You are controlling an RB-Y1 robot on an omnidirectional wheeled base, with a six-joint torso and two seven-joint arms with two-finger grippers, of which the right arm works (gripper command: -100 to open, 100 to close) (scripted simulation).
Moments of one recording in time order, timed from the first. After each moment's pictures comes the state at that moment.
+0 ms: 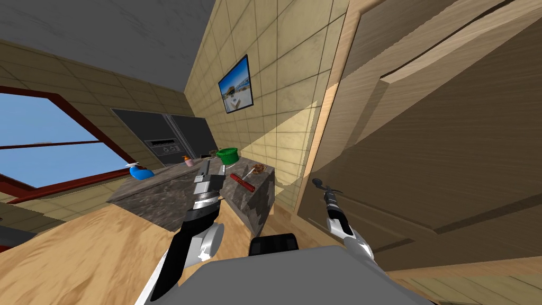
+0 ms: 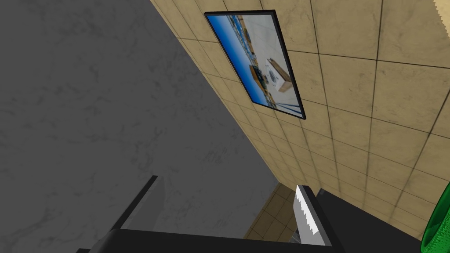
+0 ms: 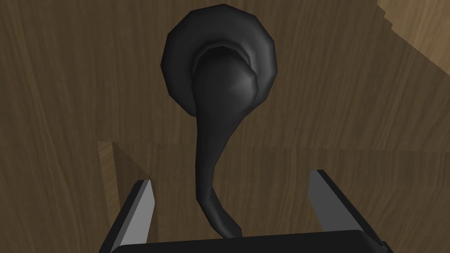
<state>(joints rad) -0.05 -0.26 -0.45 -0.75 -0.11 -0.65 -0.02</state>
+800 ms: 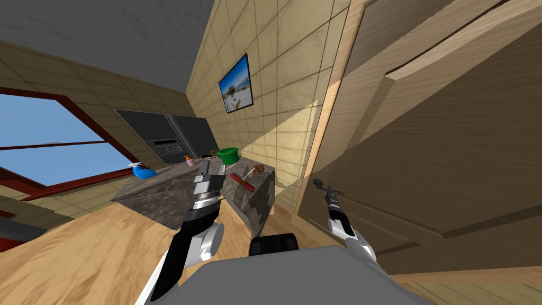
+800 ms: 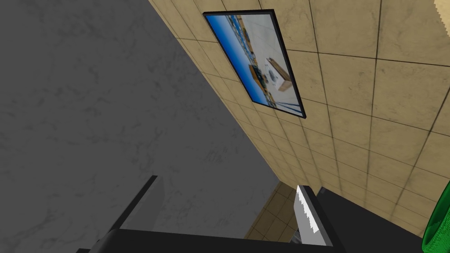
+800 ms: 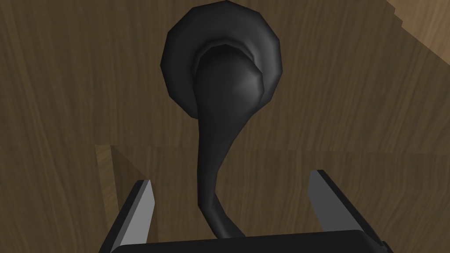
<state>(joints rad) -0.04 -0.27 -0.46 -0.76 -0.12 -0.65 -0.03</state>
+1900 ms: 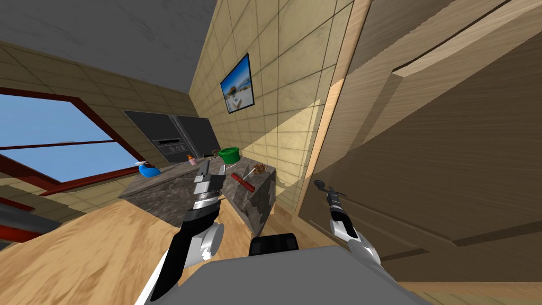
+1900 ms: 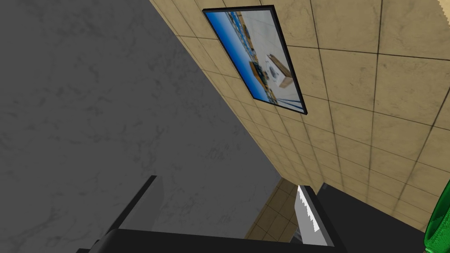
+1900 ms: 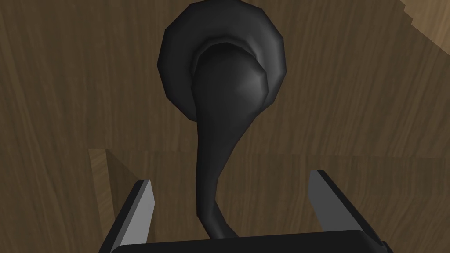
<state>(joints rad) -0.03 -0.28 -0.46 -0.75 -0.12 -0.66 -0.04</state>
